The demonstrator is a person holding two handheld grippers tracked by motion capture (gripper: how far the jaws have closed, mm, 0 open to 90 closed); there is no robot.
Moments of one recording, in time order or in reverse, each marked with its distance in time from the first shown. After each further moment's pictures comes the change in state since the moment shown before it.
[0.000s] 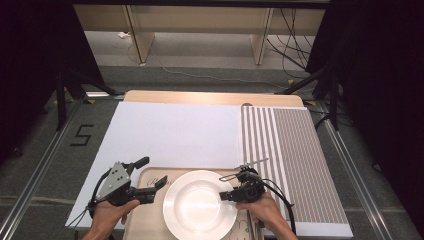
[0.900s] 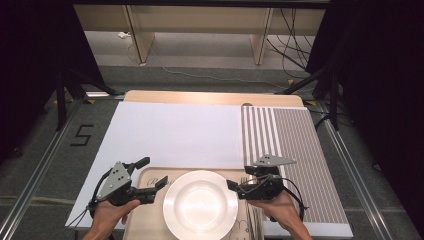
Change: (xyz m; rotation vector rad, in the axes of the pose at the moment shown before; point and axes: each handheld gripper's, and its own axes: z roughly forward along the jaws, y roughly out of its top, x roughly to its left) left arm 0.000 -0.001 0.001 0.010 -0.004 -0.001; right arm 0.014 -0.005 -0.066 -0.371 -0.052 -0.194
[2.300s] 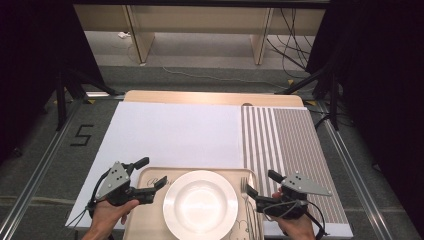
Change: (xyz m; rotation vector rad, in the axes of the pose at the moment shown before) left arm 0.001 -0.001 -0.001 -0.006 -0.003 -0.021; right arm 0.006 -0.038 -0.051 -0.266 -0.144 -0.012
